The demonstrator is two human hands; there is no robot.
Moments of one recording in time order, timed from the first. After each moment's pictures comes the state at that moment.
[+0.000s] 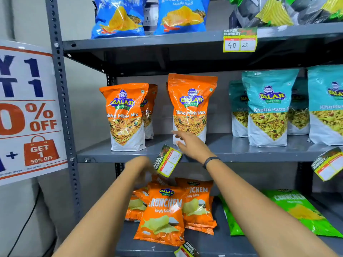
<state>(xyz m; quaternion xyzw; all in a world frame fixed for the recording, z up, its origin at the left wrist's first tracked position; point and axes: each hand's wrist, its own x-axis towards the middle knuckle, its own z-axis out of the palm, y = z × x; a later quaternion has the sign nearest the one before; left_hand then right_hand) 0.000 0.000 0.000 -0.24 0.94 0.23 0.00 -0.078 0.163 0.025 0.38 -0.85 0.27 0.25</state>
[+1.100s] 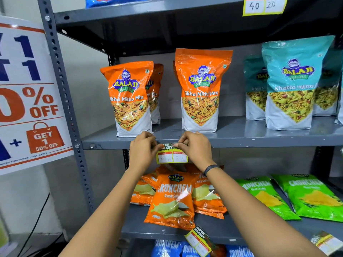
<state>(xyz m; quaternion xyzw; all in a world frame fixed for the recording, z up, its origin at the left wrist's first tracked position) -0.021 -0.033 -0.038 -0.04 0.89 0.13 -0.43 -0.069 0.135 -0.030 0.28 -0.84 0.37 0.29</state>
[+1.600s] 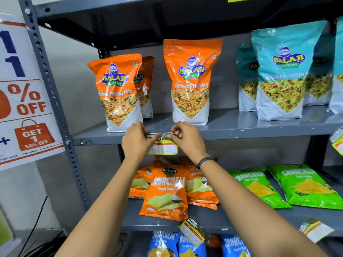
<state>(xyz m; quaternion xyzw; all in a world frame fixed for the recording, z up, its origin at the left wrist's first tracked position) -0.024 -0.007 -0.027 -0.14 0.87 0.15 -0.44 -0.071 0.149 -0.030 0.32 -0.81 0.41 0.28</state>
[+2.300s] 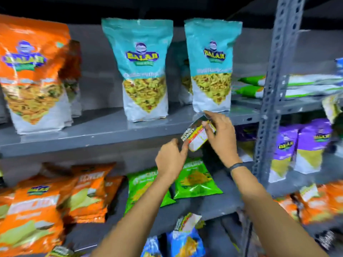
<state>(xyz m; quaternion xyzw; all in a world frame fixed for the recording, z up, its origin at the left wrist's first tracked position) -0.135 0.449 -0.083 0.02 0.91 0.32 -0.26 -0.171 0.595 -0.061 0.14 -0.82 0.32 0.45</state>
